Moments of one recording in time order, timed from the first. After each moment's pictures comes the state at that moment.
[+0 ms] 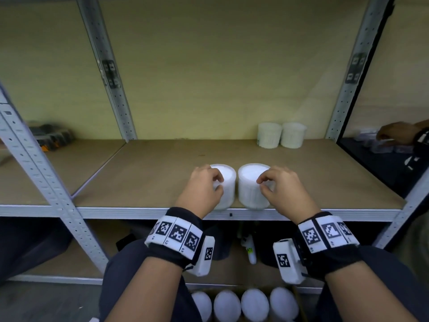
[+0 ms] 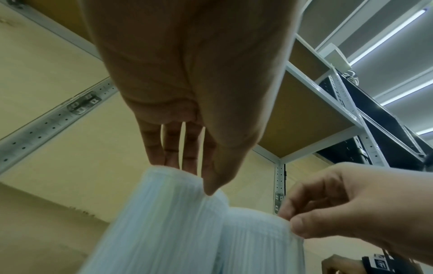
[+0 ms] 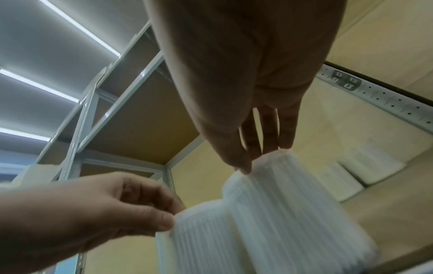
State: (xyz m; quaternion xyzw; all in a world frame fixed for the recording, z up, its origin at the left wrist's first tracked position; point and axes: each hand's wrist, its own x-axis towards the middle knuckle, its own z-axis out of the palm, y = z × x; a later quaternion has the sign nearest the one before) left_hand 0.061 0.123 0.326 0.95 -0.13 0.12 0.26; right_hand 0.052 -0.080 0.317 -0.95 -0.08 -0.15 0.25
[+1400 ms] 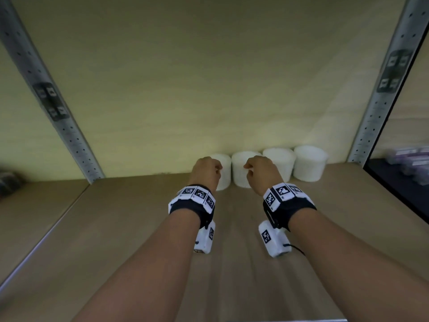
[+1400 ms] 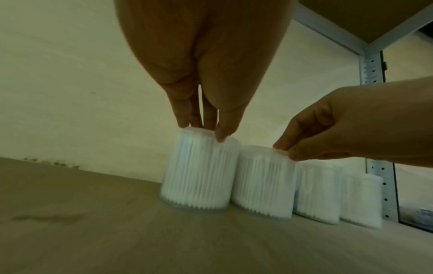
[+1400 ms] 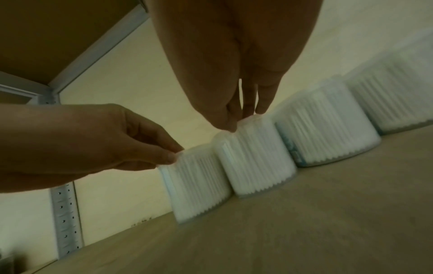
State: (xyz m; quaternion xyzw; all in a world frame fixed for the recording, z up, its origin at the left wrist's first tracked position) left_hand 0.347 0.069 0.332 0.96 -0.12 0.11 0.24; right_hand 0.332 -0.093 0.320 -0.96 -0.01 -0.12 0.23
